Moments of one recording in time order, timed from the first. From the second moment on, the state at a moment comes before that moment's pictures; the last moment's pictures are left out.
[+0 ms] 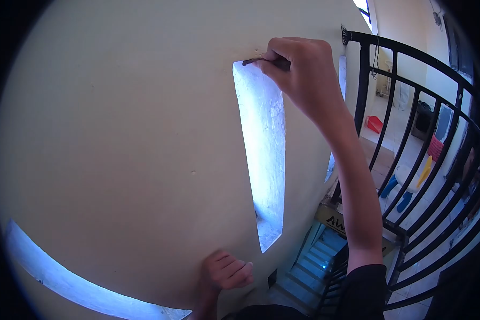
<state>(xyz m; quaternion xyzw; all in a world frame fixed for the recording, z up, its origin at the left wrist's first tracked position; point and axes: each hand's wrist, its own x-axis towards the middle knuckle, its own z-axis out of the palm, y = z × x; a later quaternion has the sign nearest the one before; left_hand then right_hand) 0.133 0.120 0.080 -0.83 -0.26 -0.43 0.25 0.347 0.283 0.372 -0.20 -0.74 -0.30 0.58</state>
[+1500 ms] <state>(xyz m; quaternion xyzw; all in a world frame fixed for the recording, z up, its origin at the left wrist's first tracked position) 0.127 0.118 0.078 -0.83 -0.18 -0.49 0.20 0.336 0.298 0.370 -0.12 -0.73 -0.26 0.63</state>
